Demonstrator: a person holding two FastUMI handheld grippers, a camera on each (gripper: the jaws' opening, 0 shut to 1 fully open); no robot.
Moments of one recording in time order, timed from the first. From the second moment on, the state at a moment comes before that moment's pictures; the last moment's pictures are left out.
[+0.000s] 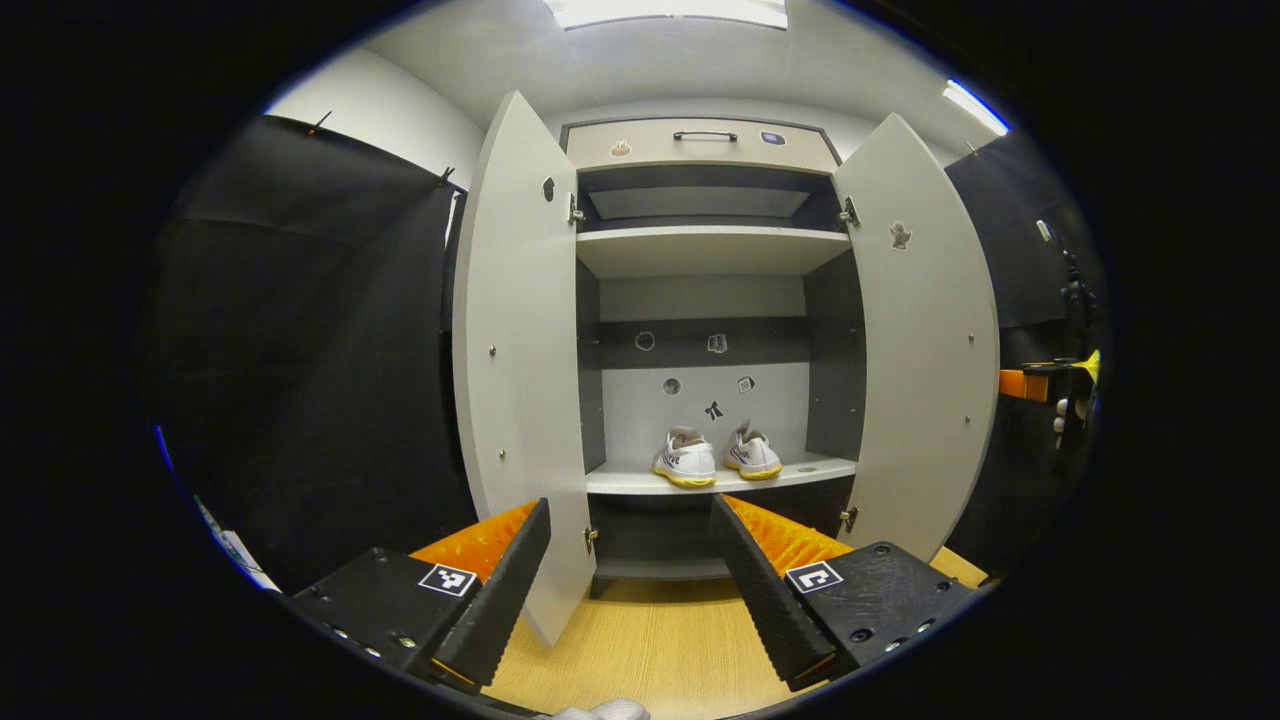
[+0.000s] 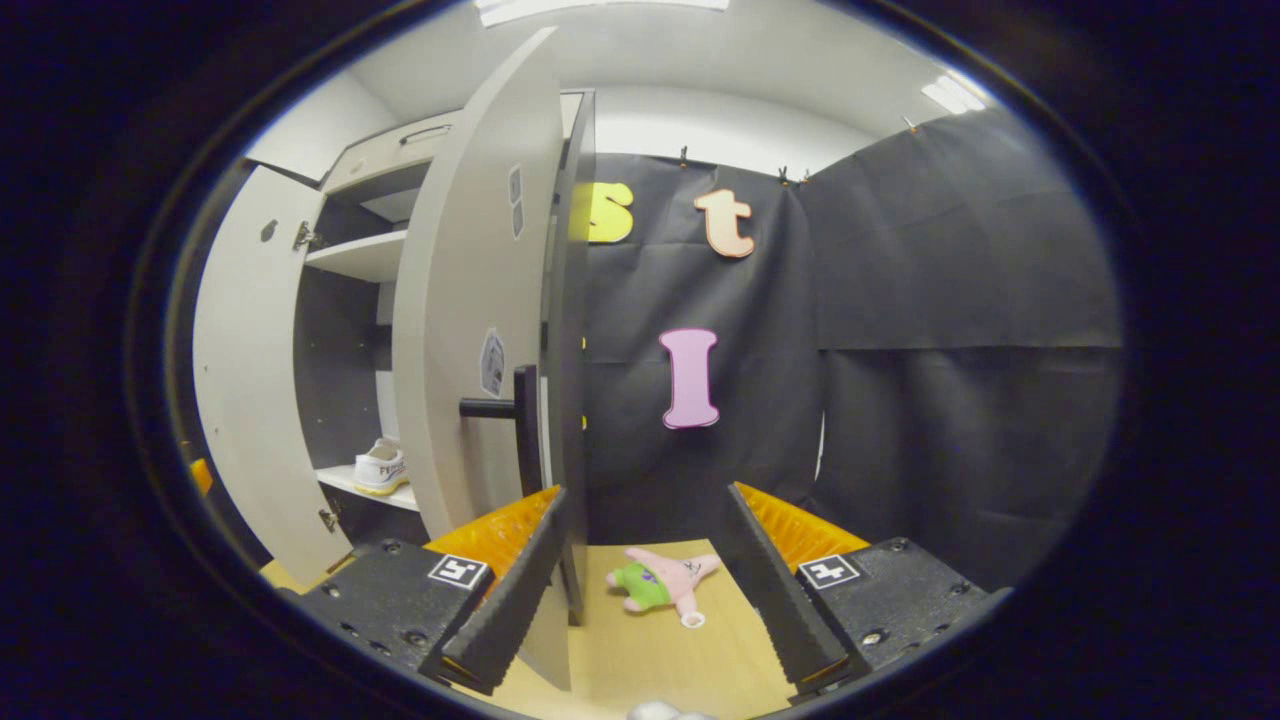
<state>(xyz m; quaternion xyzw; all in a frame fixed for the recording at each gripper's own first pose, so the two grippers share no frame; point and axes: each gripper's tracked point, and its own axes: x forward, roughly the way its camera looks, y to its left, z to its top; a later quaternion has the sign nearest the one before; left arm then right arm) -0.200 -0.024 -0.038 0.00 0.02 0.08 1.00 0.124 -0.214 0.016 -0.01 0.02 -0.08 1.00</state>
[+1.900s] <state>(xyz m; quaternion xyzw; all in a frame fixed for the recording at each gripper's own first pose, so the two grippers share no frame) -0.217 0.125 -0.024 0.01 0.01 0.15 0.99 0.077 -0.006 -0.045 -0.03 0.10 0.08 0.99</state>
